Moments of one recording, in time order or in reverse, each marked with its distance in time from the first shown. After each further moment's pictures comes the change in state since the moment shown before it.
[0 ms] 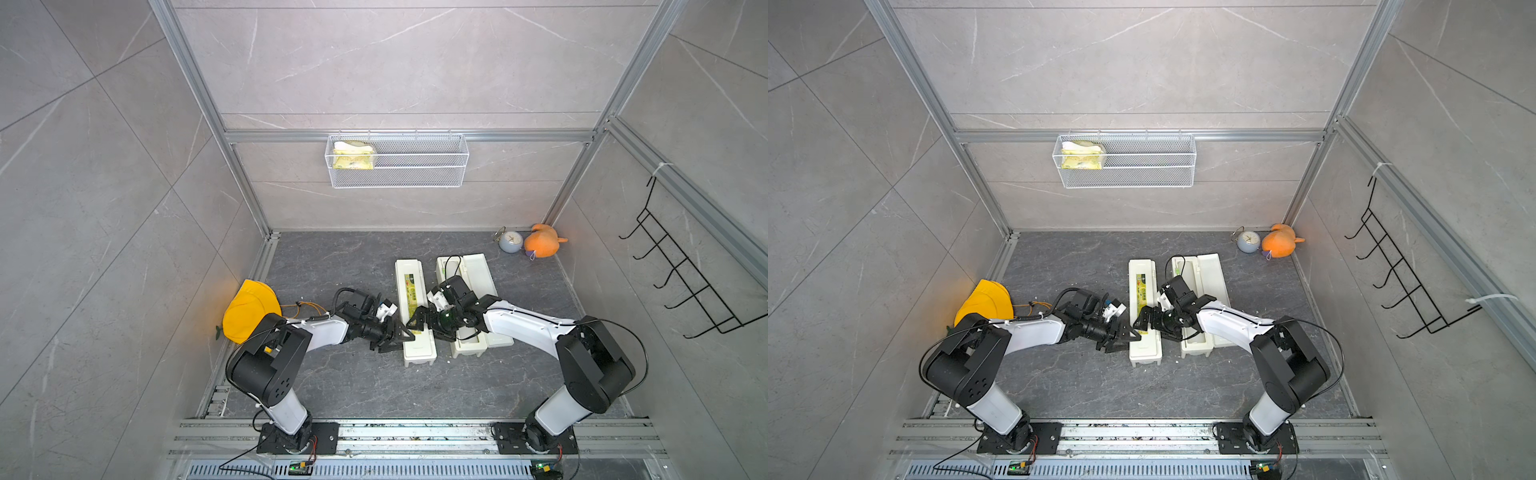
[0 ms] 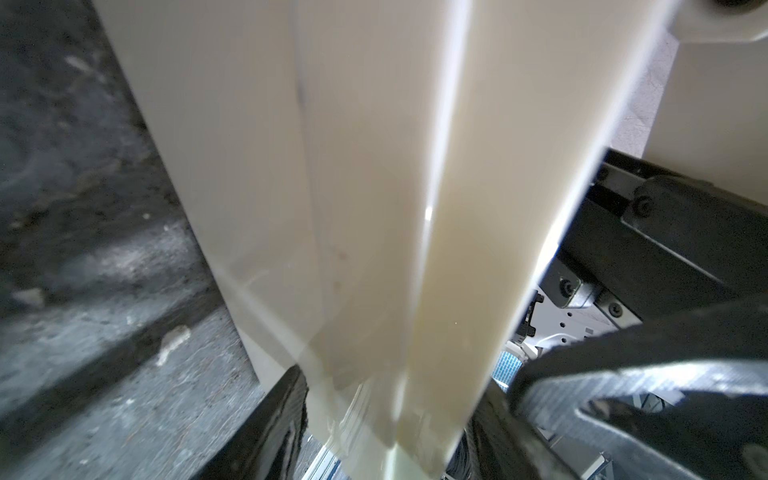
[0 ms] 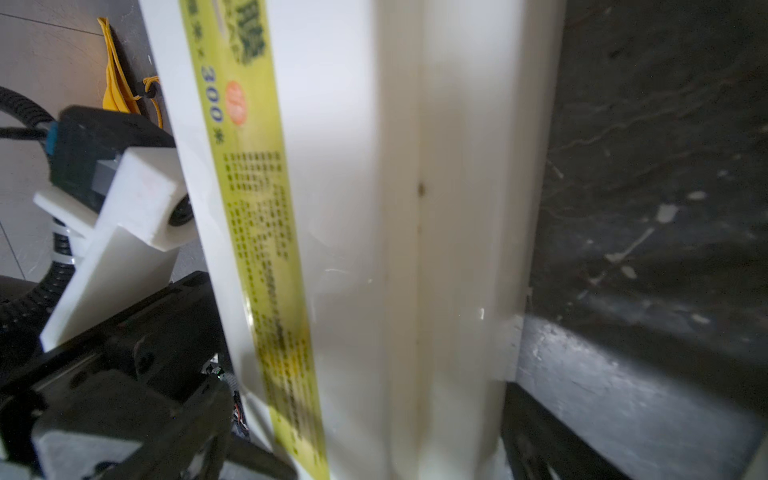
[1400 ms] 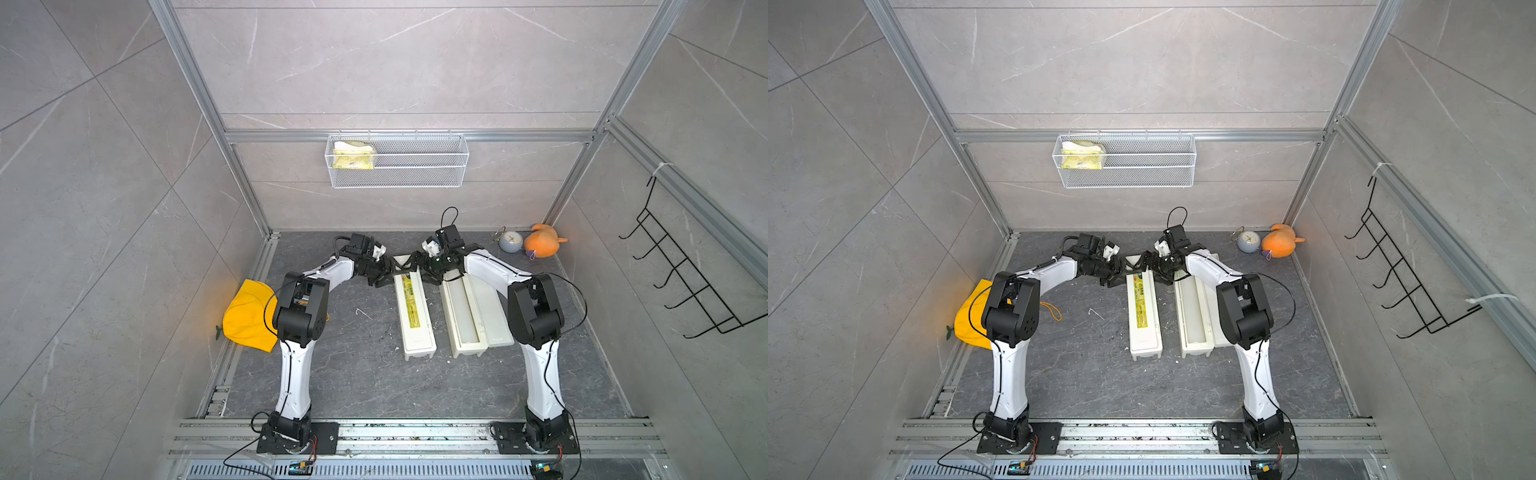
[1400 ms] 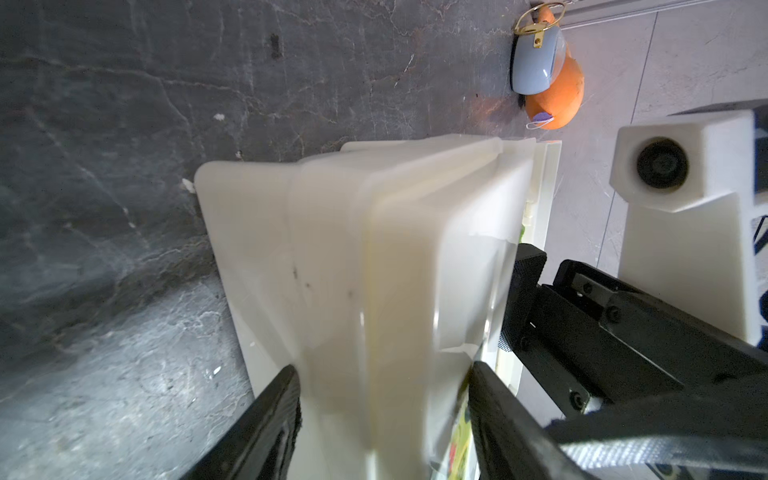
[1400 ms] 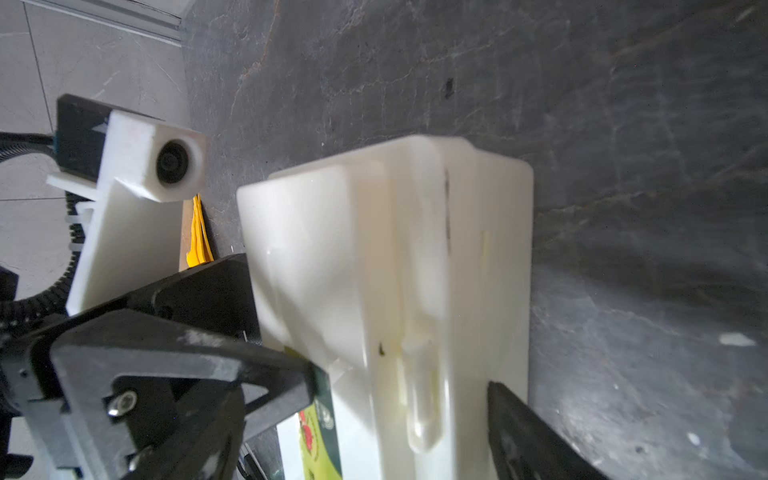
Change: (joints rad) left arm 0.209 0.510 0.831 -0.286 -0.137 0.123; right arm -0.207 0.562 0.781 -0.154 -0.110 -0.109
